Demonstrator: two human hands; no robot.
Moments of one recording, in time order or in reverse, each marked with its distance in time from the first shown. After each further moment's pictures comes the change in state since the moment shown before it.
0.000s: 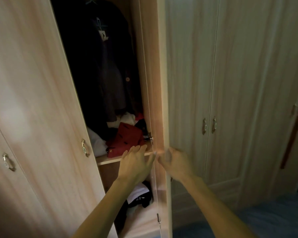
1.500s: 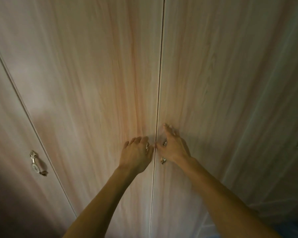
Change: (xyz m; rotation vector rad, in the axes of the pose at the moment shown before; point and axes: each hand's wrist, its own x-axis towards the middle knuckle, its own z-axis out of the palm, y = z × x) left_hand 0.154 -0.427 0.020 -0.014 -0.083 -0.080; right_hand 0.251 -0.263 0.312 -0.101 -0.214 -0.017
